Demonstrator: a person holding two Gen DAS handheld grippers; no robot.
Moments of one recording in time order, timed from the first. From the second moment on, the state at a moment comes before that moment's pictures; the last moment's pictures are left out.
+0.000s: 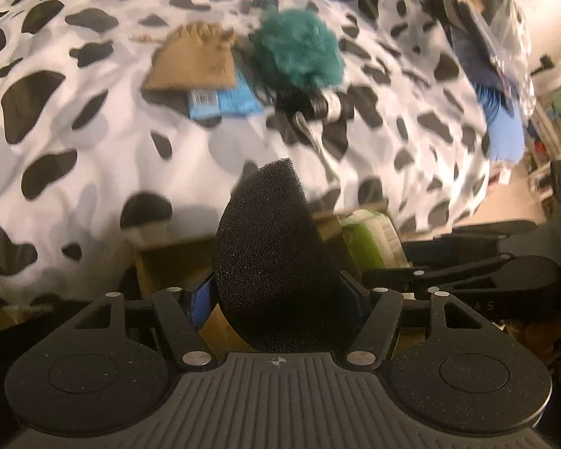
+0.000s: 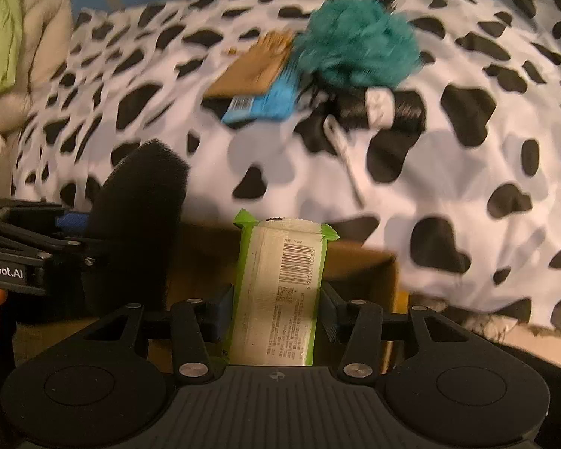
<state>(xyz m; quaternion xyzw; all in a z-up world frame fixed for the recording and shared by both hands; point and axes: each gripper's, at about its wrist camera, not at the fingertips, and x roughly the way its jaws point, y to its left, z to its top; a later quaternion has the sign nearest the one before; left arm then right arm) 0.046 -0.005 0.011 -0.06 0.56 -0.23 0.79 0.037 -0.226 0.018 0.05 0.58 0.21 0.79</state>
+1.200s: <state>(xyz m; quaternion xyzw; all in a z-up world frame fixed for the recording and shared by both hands) 0.040 -0.011 0.000 -0.02 0.60 -0.13 0.79 0.040 -0.244 0.017 0.04 0.59 0.14 0.79</state>
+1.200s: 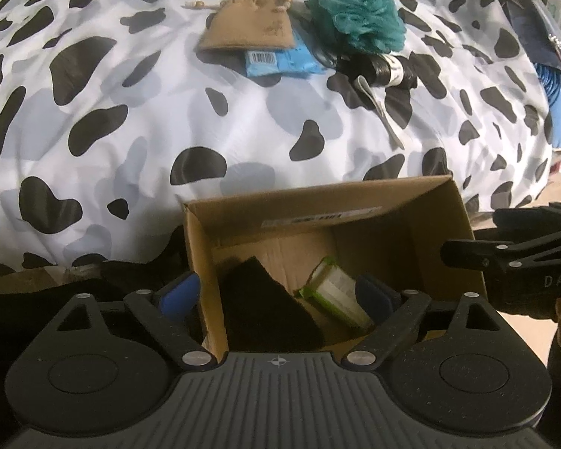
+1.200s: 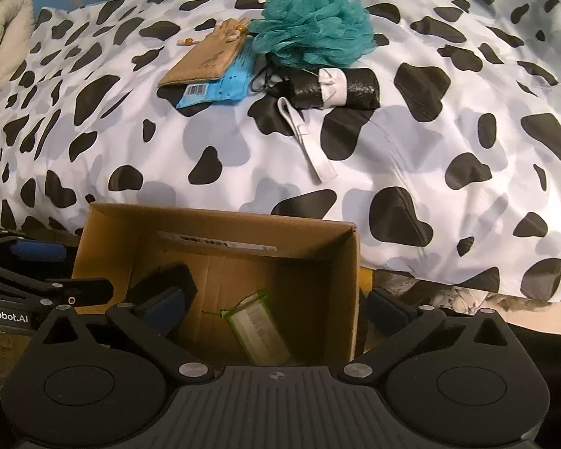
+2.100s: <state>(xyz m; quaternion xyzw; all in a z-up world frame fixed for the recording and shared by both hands) 0.045 -0.002 0.015 -0.01 0.53 -0.06 0.85 0.051 -0.256 0.031 0.02 0.54 0.10 0.83</state>
